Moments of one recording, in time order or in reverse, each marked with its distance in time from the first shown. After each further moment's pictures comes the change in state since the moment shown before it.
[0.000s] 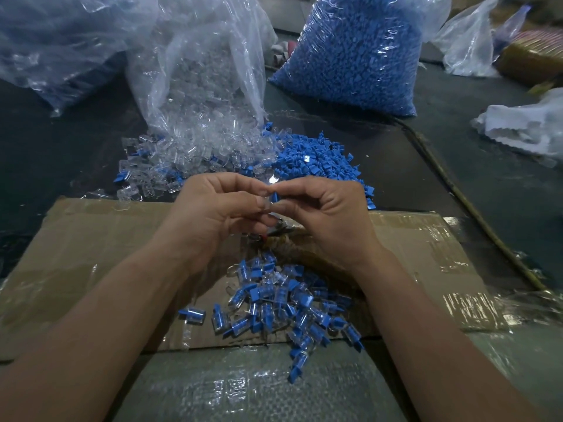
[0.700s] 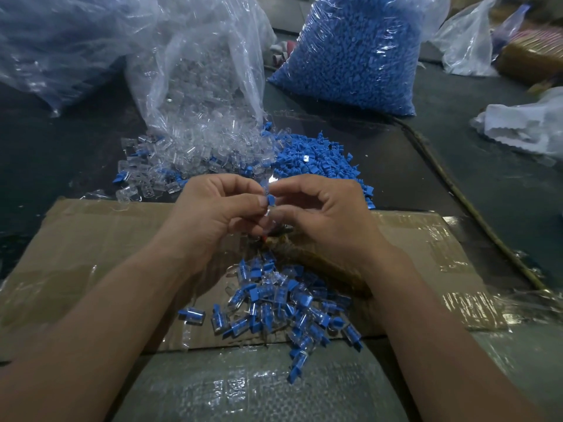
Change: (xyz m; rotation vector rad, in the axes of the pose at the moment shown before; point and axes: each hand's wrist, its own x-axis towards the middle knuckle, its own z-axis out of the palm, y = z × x) left_hand 0.001 -0.005 -0.001 0.023 0.020 -0.011; right_hand 0.001 -0.003 -0.007 -0.121 -0.104 0.082
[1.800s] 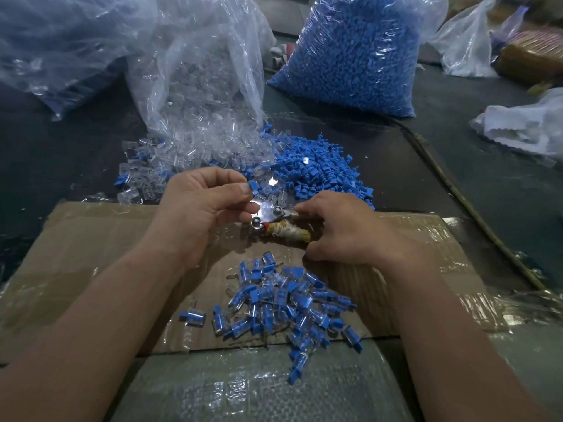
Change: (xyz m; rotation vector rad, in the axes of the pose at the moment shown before) left_hand 0.009 0.000 -0.012 -0.028 0.103 0.027; right_hand 0.004 0.011 -0.019 -0.704 -0.411 0.261
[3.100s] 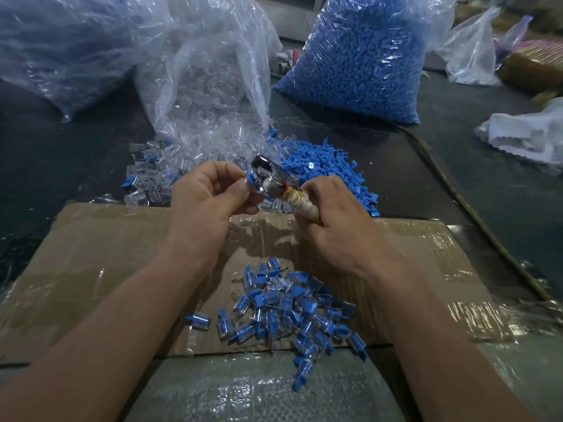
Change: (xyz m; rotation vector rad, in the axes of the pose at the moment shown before) left_hand -0.007 -0.001 0.012 0.100 0.104 0.255; right_hand 0.000 -0.013 0.011 0.196 0.274 -0.024
